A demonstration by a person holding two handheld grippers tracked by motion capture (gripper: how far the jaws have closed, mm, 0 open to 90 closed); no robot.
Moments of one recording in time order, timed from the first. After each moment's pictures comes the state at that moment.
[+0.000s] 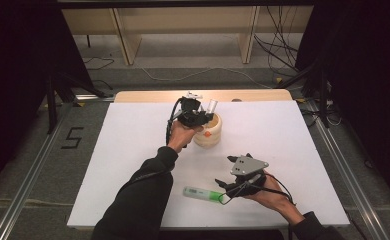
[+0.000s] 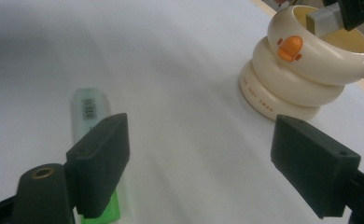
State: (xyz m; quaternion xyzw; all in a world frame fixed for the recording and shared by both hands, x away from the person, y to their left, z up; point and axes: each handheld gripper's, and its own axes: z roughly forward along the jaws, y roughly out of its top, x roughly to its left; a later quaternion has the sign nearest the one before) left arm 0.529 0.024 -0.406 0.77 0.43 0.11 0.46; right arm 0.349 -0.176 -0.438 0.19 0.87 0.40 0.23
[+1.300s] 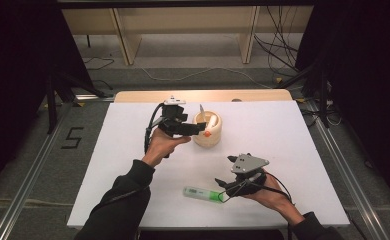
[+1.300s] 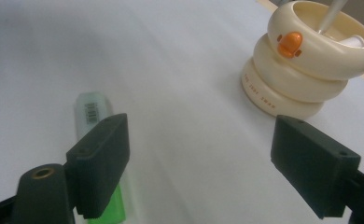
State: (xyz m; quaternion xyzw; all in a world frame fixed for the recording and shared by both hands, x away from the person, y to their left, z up) left arm 0.465 0.076 -0.369 0.77 0.41 0.11 0.48; right arm 0.350 -0.176 -0.435 0.21 0.86 0.41 0.21
